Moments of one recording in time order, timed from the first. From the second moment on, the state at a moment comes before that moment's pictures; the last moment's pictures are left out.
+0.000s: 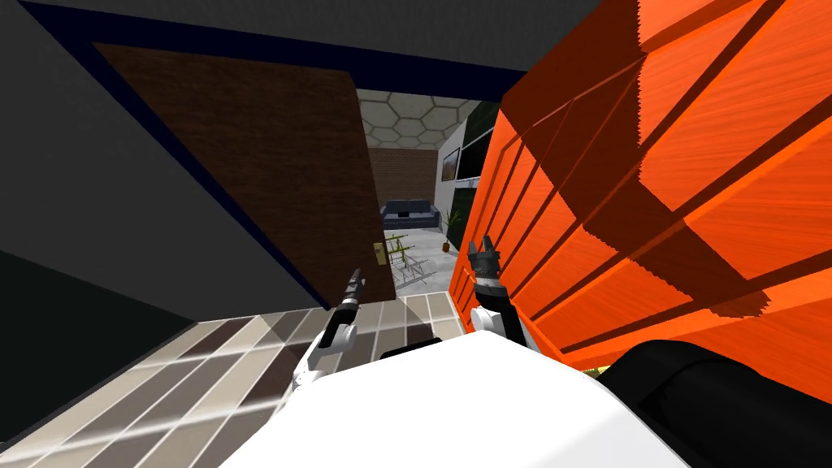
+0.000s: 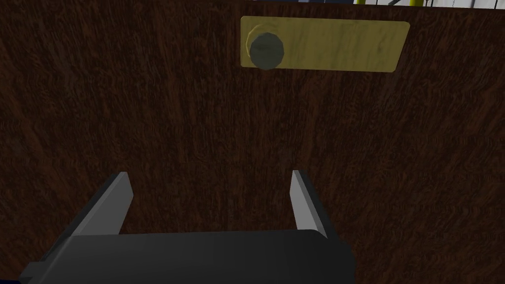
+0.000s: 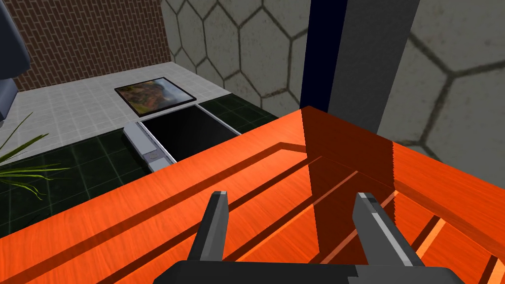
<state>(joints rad) 0.10 0.22 -0.07 -1.43 0.16 -0.33 0.06</state>
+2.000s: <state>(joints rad) 0.02 0.33 0.00 -1.22 0.20 -0.34 0.14</state>
